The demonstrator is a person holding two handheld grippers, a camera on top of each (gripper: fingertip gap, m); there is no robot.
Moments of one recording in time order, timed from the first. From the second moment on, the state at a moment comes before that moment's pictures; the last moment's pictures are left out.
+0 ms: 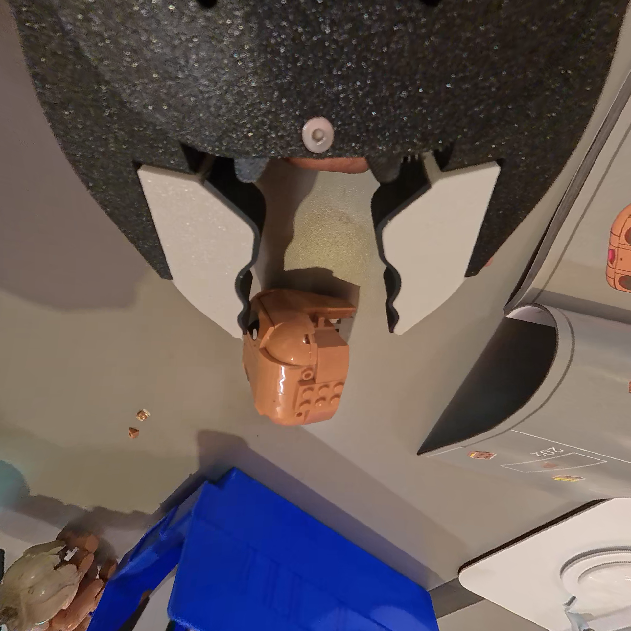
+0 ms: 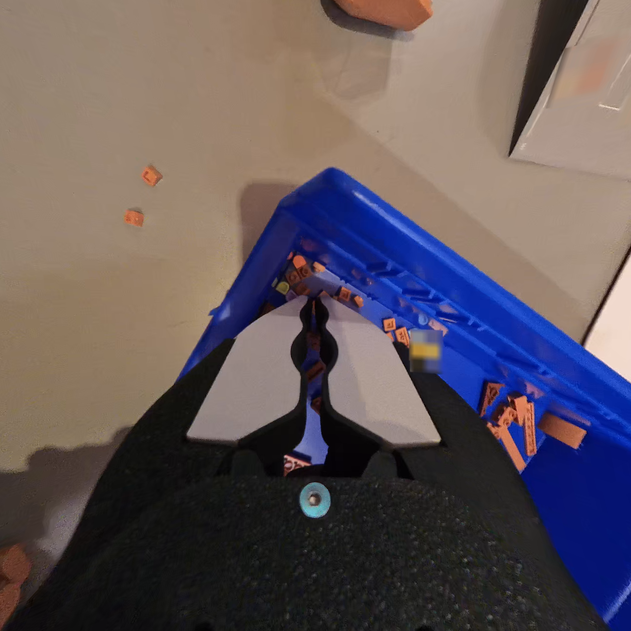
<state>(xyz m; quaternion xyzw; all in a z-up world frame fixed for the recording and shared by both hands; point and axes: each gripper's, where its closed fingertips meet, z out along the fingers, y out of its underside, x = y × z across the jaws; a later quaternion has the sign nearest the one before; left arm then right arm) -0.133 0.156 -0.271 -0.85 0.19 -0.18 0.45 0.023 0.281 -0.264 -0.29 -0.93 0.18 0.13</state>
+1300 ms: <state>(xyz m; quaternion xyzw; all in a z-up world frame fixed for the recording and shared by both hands) -0.132 0.156 -0.271 -0.85 0.19 -0.18 0.45 0.032 0.287 -0.271 -0.32 -0.92 0.19 0.13</state>
